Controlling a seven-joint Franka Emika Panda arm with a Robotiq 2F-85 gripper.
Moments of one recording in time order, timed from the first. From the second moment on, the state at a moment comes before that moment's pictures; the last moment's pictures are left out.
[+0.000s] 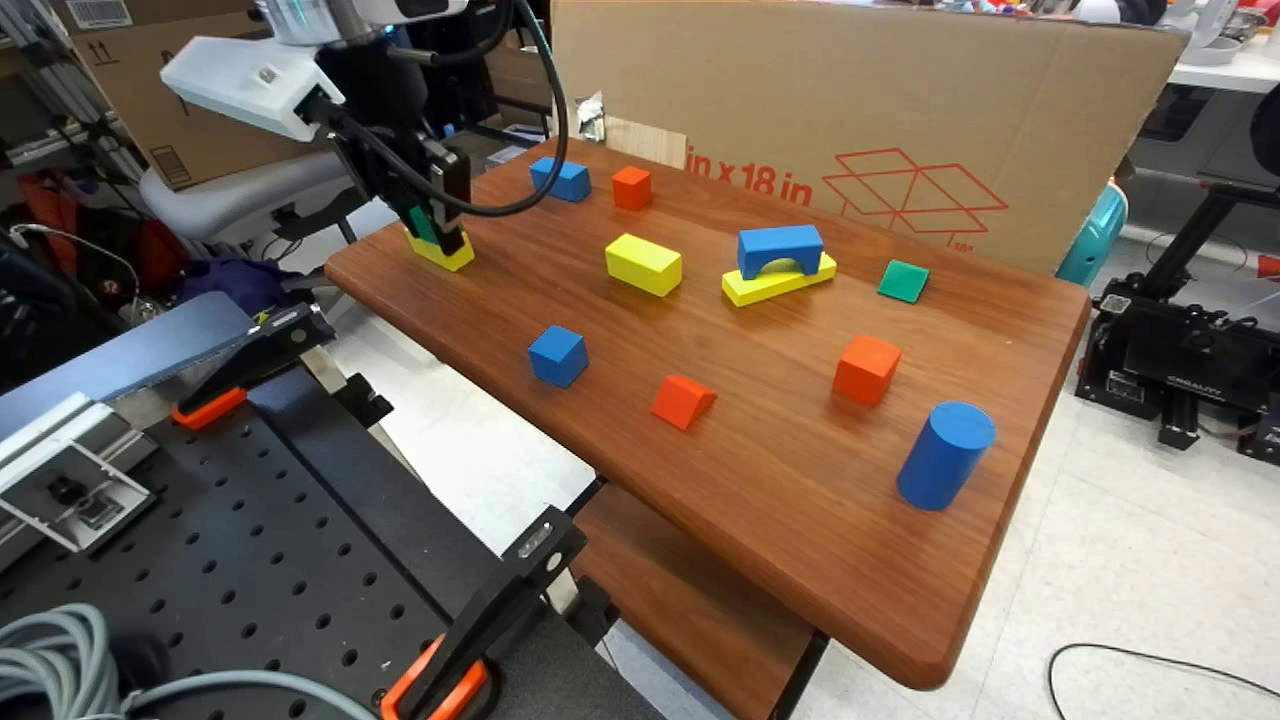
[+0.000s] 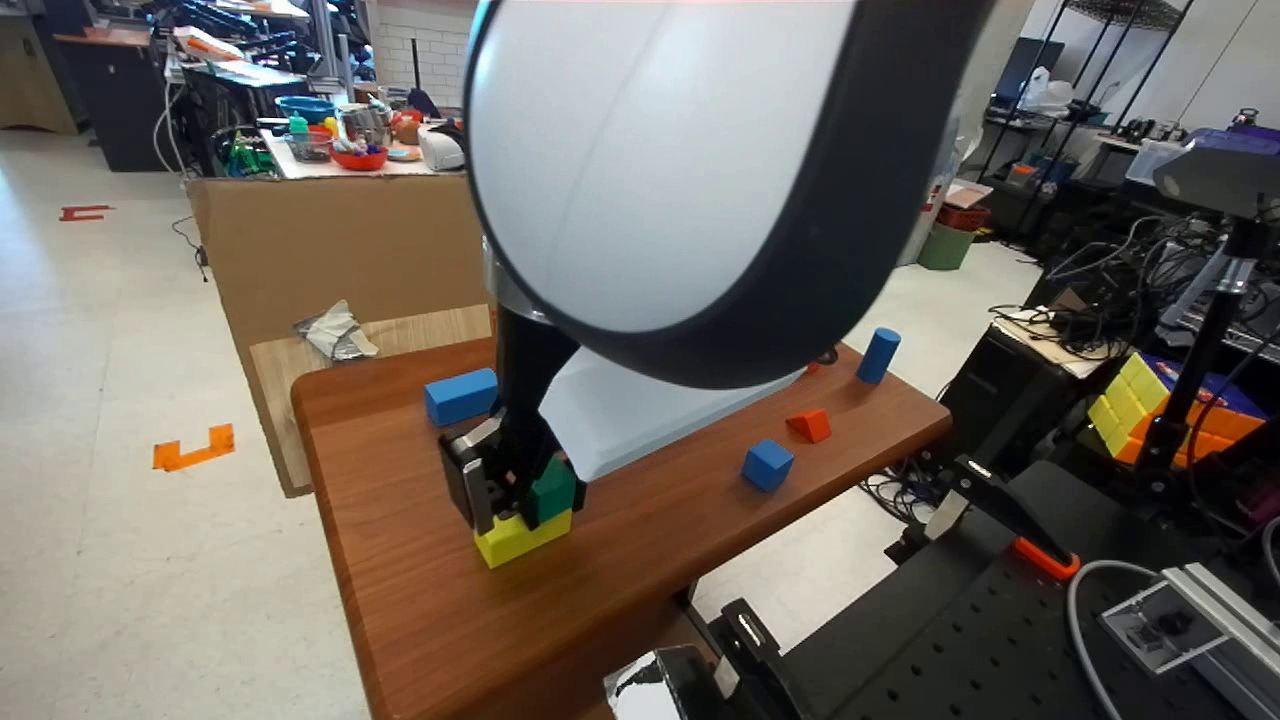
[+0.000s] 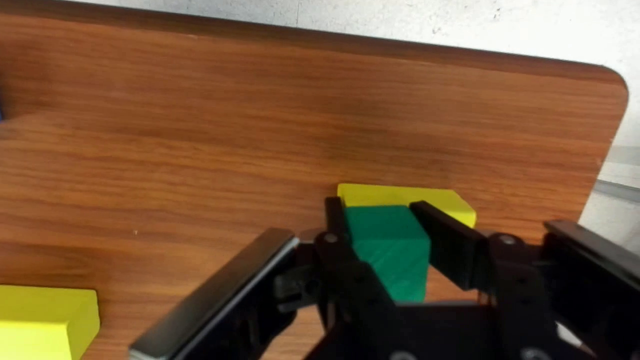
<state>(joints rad) 0.27 0.51 0.09 -2.31 -0.15 2.87 0.30</state>
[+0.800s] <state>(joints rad) 0.29 0.50 0.07 -2.30 -0.15 2.81 0.29</state>
